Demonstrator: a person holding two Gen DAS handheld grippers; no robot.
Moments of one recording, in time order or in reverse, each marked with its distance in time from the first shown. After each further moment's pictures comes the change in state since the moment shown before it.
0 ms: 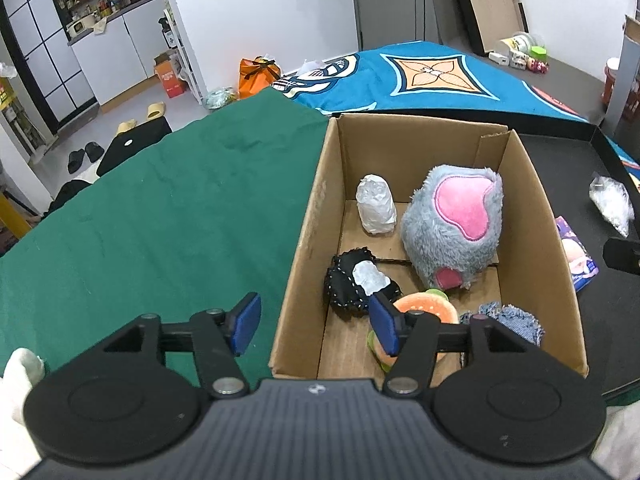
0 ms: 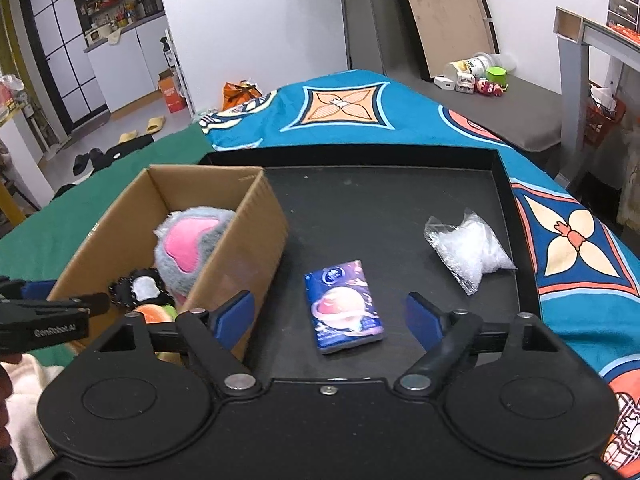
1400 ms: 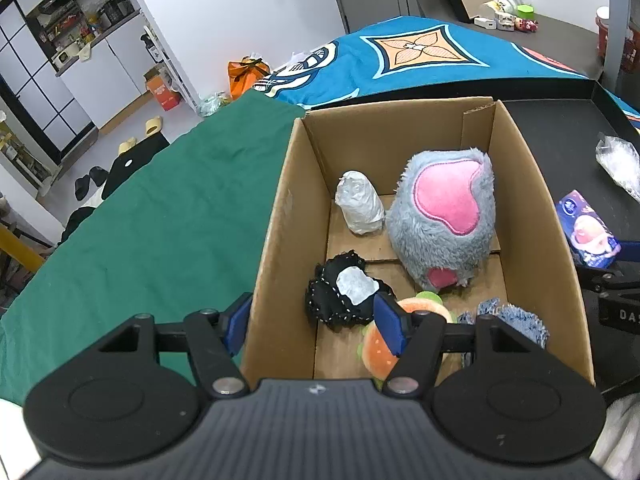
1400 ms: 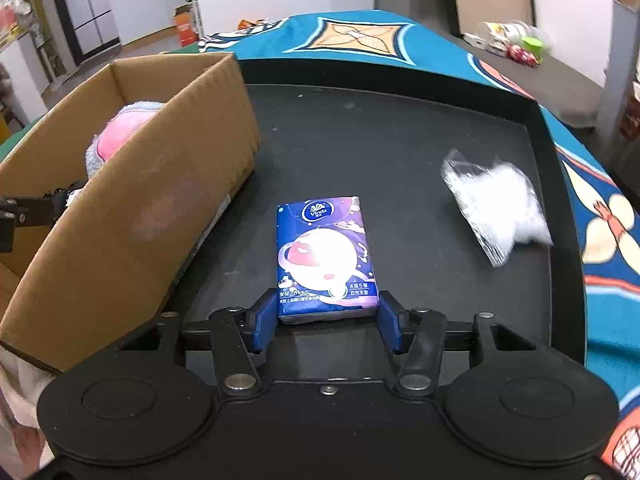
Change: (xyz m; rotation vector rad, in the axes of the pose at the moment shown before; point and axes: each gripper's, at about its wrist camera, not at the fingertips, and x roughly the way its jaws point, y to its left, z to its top) left arm 0.011 -0.031 0.011 0.126 0.034 0.062; right arm 0.061 -0.015 -0.031 -0.131 0.132 -0.001
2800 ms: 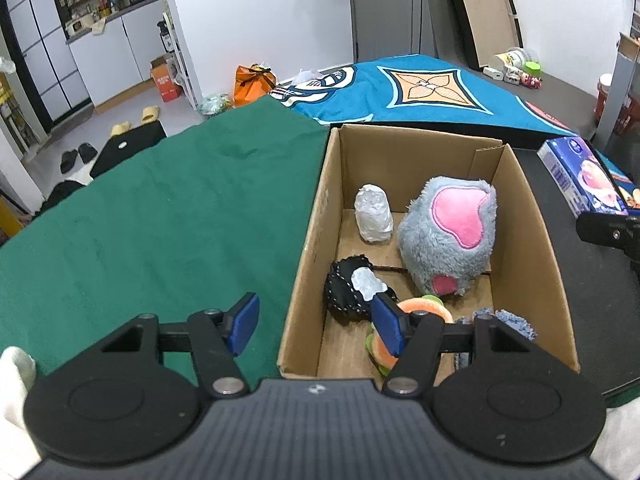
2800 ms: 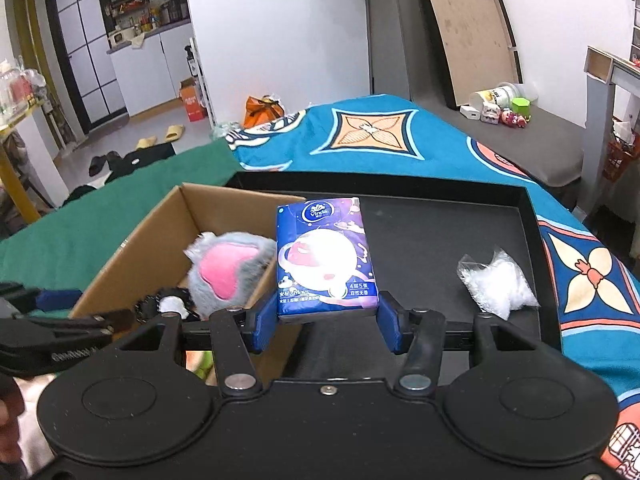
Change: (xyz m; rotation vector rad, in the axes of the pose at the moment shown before) left arm -0.014 0.041 -0.020 -0.161 -0.070 -0.114; right arm -0.074 0.037 0.043 0.073 -0.196 0.034
